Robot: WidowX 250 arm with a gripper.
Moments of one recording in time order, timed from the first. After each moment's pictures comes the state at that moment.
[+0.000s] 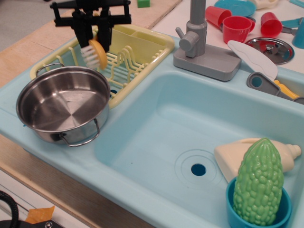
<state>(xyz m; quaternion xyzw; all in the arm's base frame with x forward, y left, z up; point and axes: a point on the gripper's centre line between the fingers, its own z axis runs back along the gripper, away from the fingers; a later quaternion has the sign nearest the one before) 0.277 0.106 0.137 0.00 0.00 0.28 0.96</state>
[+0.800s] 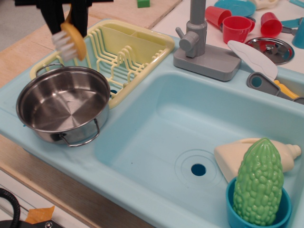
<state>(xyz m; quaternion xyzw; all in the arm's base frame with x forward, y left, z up) 0.217 0.087 0.181 0.03 -0.05 0.33 0.94</state>
